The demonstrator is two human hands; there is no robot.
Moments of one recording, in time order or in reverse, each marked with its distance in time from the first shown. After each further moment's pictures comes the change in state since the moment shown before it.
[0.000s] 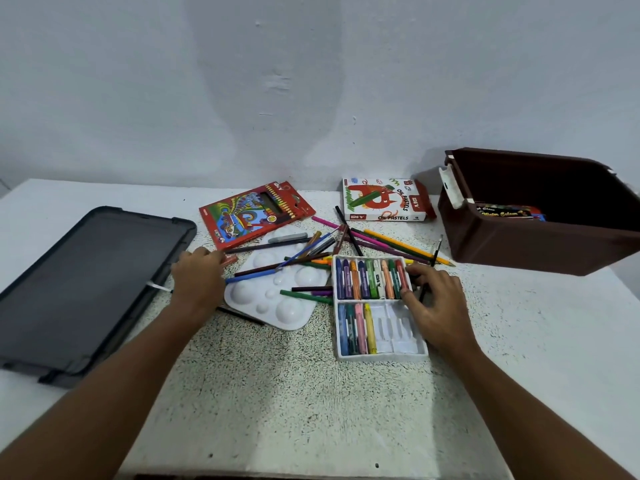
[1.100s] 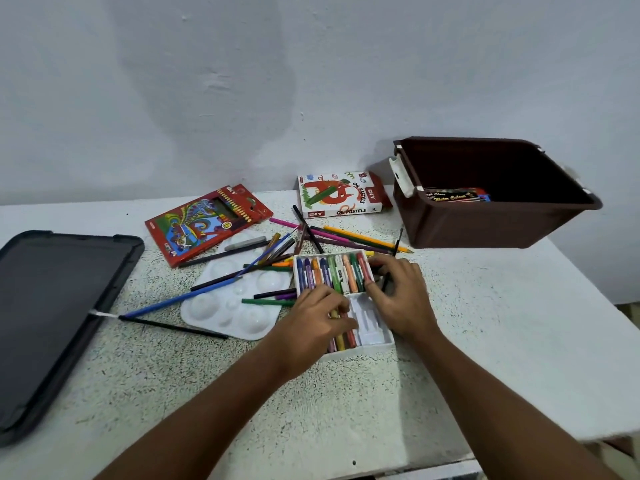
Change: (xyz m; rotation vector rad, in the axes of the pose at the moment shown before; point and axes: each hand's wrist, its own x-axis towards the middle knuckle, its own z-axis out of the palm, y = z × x) left_hand -0.076 0.162 -0.014 -0.382 -0.127 0.997; right_hand -0.001 -0.006 -0.003 0.005 0.011 0.061
